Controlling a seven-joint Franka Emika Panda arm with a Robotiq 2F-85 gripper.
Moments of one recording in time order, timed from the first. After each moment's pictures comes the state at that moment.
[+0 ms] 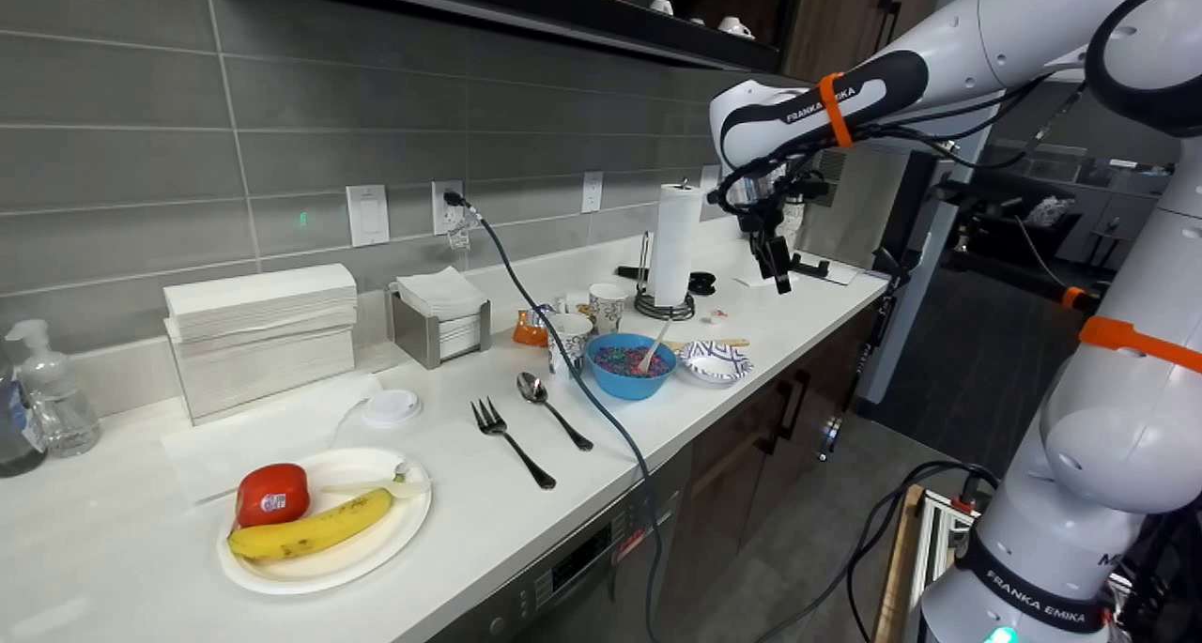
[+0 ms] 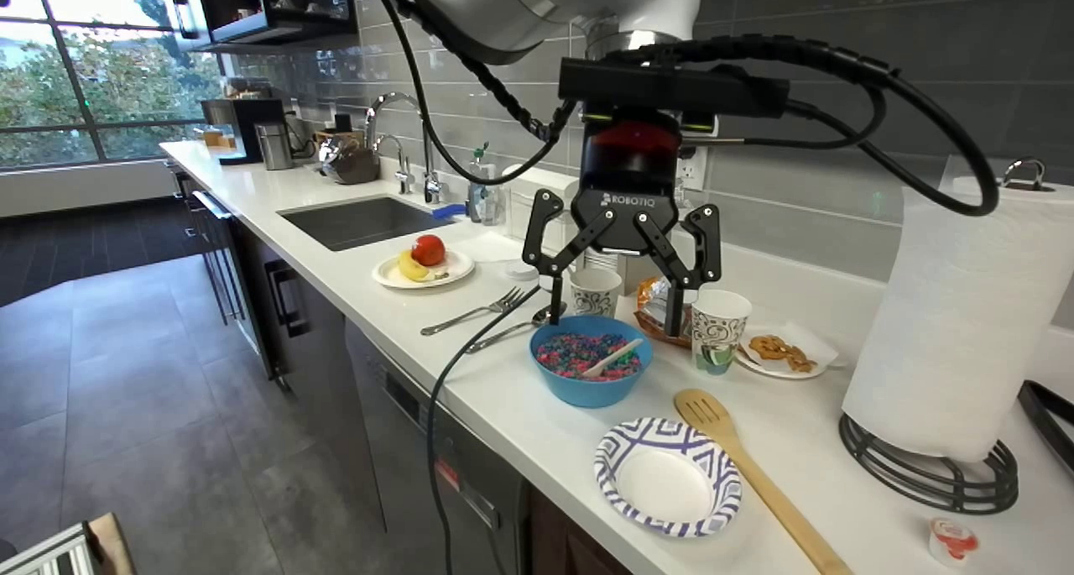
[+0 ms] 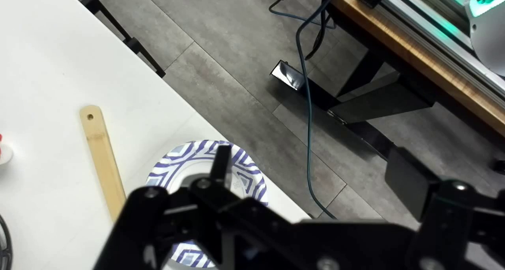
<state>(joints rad) -0.17 -0.03 -0.17 -2.04 -0.33 1.71 -0.89</state>
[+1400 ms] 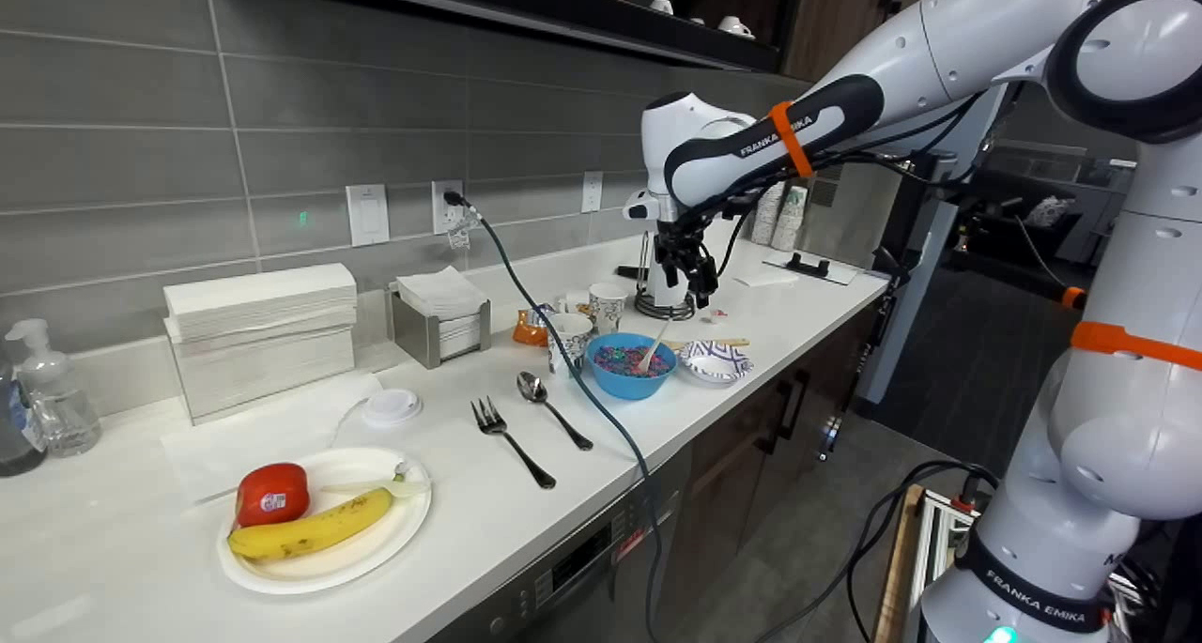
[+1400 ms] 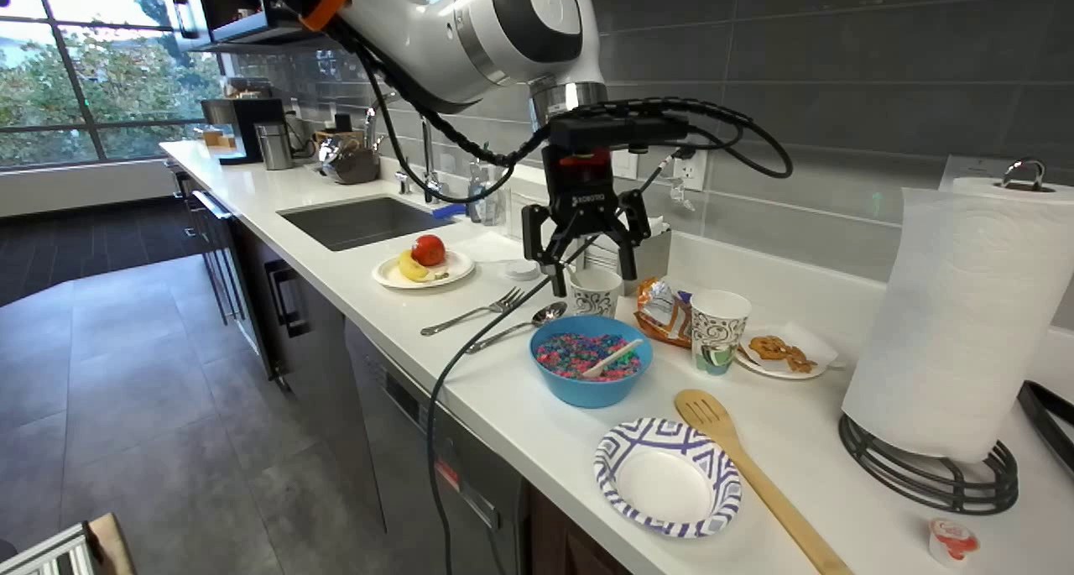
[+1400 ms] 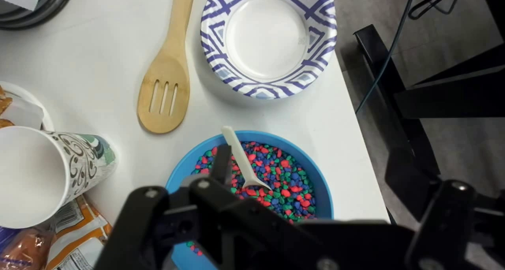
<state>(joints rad) -0.06 0.08 -0.05 -2.03 -0.37 2.01 -1.06</state>
